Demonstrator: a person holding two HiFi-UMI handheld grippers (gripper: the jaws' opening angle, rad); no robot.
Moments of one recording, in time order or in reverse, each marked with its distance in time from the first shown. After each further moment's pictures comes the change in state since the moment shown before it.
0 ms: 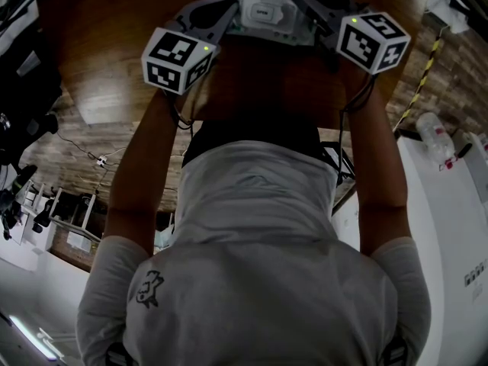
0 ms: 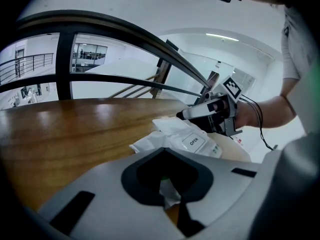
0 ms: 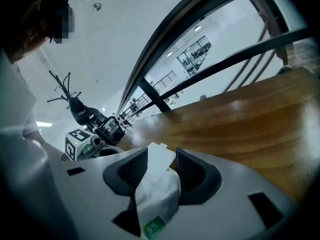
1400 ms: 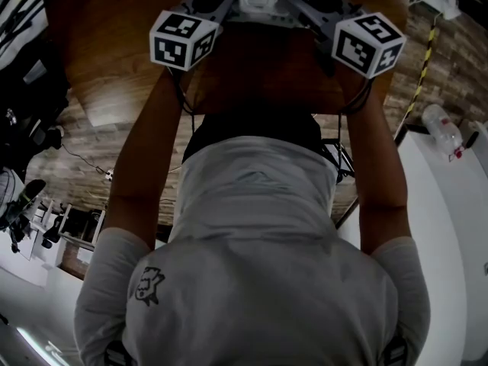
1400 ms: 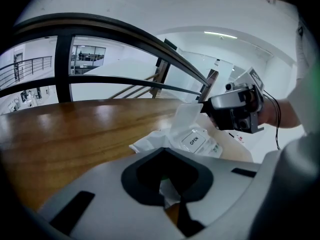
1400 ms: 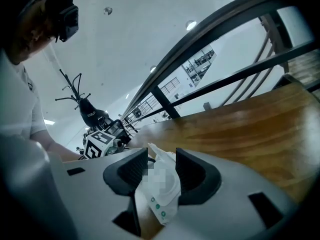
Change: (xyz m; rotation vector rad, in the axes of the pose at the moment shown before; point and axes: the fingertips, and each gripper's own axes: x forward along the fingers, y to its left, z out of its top) left arm 0.003 -0.003 0.001 0.030 0.010 0.004; right arm -0.037 0.058 0.000 -0.044 -0.075 0.011
